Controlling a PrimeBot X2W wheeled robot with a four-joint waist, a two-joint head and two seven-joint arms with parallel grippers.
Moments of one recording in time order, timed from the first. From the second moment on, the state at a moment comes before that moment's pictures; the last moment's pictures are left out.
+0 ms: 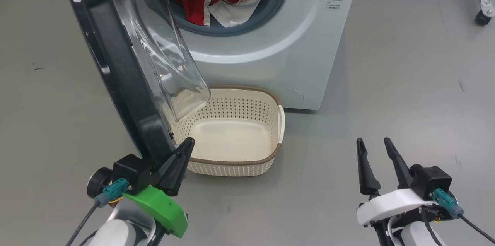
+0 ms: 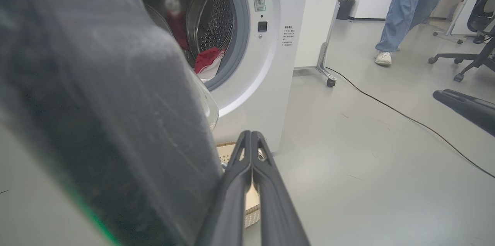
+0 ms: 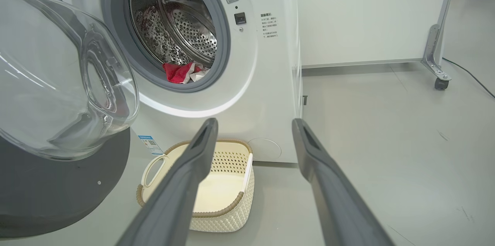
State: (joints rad) left arm -0.16 0.18 -0.42 0.08 -0.47 -0.10 -0.02; right arm -0.03 -0.06 0.22 0.23 0.40 0.06 -0.26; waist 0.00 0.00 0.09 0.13
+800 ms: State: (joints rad) left arm -0.17 0.15 -0.42 0.15 -0.48 -0.10 -0.05; right arm -0.03 -0.06 0.21 0.25 0.38 0.08 -0.26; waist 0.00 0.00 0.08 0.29
